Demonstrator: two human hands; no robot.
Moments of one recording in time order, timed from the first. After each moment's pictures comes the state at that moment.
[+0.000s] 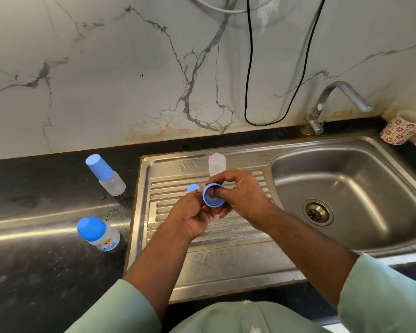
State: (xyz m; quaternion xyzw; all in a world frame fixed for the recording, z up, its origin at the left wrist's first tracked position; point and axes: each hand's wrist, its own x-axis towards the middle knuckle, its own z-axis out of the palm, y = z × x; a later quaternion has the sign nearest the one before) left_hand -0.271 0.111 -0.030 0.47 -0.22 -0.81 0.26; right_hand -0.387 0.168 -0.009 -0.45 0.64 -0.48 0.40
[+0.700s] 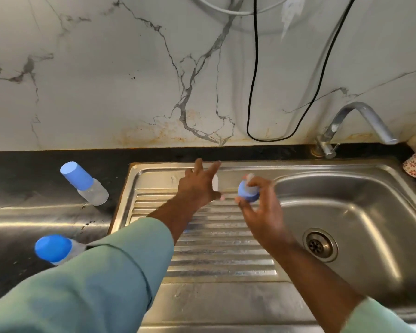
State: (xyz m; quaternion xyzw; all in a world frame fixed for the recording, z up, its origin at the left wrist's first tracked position) left_hand -0.369 0.002 -0.069 0.51 -0.84 -0.15 -0.04; right_hand -0.485 0.152 -0.058 -0.50 0.68 -0.48 0.24
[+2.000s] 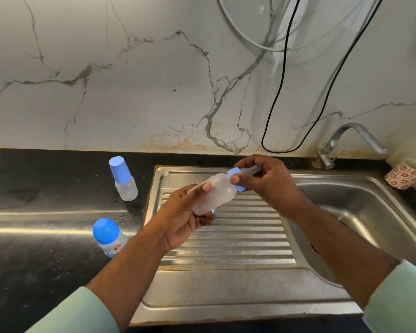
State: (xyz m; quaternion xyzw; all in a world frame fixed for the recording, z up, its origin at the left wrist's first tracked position) left_hand -0.193 0.090 -0.001 0.32 -0.42 -0.80 0.28; right_hand -0.392 0.141 0.048 -0.51 0.62 -0.48 0.35
